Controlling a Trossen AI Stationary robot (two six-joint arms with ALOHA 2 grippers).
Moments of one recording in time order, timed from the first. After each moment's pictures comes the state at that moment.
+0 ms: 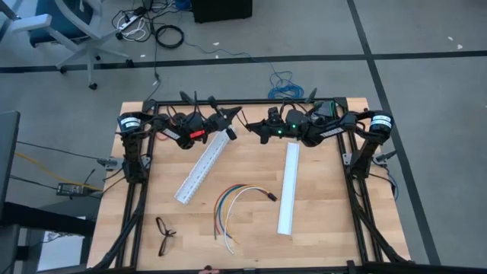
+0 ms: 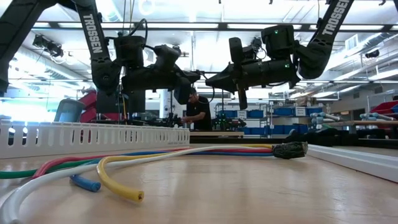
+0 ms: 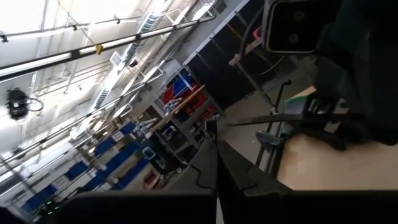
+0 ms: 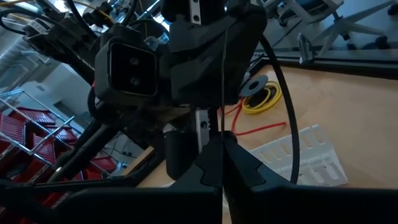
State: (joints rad) left arm 0.46 1.89 0.67 1.47 -0.03 0.72; right arm -0.38 1.73 0.67 1.05 -0.20 0.71
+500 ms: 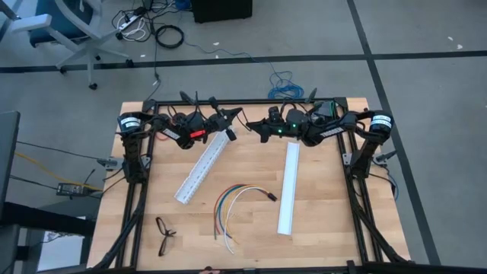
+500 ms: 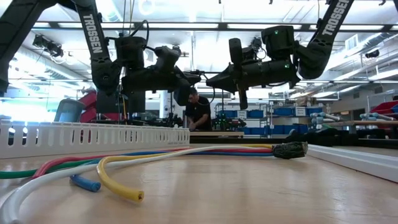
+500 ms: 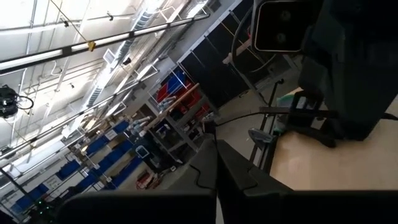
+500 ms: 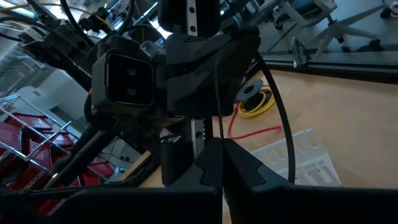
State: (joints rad) left arm 0.46 1.89 0.66 1.44 -0.02 0.71; right arm -0.39 1.73 0.67 1.06 -0.20 0.72
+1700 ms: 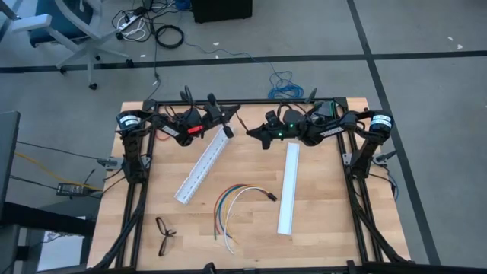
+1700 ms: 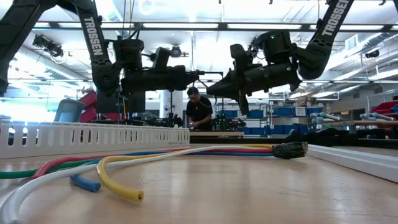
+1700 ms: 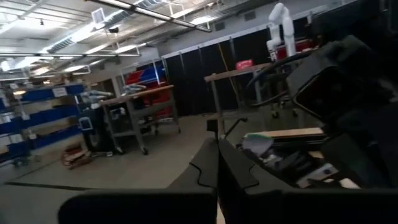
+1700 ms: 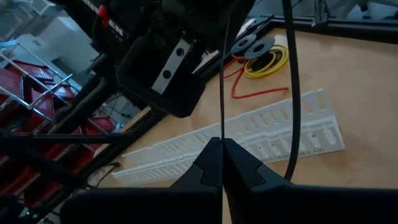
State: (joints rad) left arm 0.52 1.89 0.66 1.47 0.09 0.20; right arm -0.40 1.73 0.67 0.94 -0.34 0.61
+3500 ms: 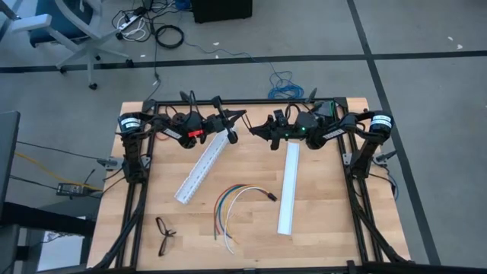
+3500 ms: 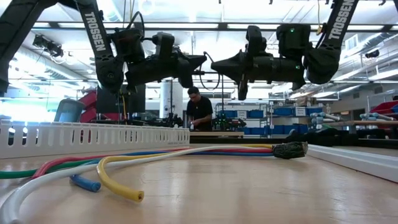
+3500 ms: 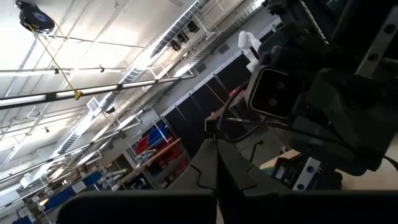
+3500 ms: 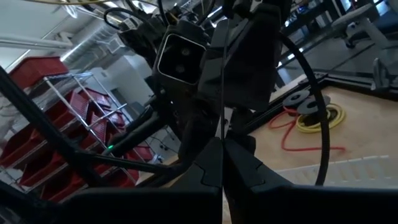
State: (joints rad) left arm 0.44 1.89 0.71 1.57 0.17 0.60; right arm -0.39 1.73 0.58 1.33 -0.40 0.66
